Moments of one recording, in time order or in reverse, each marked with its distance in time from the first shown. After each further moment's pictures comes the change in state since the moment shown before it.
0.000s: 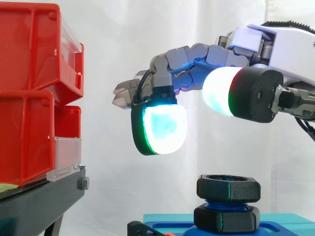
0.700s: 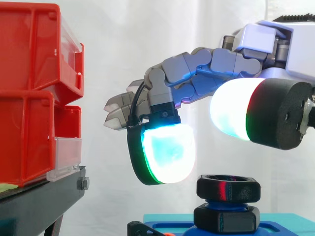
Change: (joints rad) arm 0.069 -0.002 -0.001 -0.055 0.071 -0.029
